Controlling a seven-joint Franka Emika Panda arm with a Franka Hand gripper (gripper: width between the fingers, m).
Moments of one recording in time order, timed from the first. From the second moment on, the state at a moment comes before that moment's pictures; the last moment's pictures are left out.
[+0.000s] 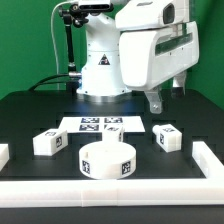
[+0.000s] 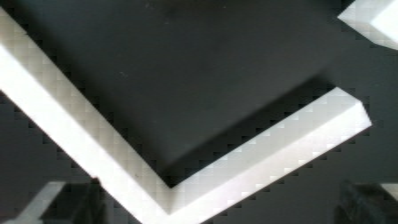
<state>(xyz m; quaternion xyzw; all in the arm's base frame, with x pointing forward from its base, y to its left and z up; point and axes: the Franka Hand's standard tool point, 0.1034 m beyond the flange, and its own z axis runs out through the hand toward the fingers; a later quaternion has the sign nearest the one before) 0.601 0.068 0.122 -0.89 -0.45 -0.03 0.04</state>
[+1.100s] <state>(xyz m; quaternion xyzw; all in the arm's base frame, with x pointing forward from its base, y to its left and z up) 0.572 0.002 0.089 -0.84 -0.55 -0.04 0.02</state>
